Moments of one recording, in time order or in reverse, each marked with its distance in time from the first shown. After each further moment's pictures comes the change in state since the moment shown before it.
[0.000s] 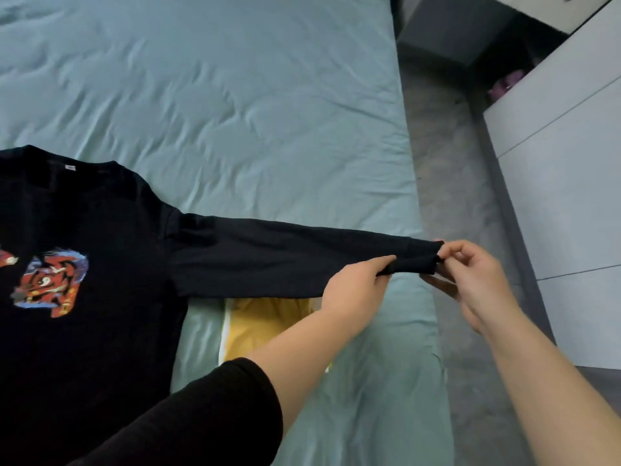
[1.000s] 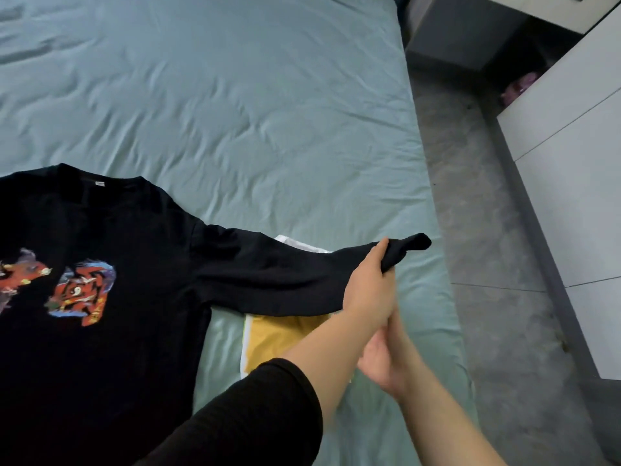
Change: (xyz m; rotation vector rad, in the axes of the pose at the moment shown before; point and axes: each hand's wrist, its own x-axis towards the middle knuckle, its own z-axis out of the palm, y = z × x) left_hand 0.014 -0.007 0.003 -0.353 0.059 -0.181; right_hand -0.055 0.095 0.100 0.618 -0.307 0.702
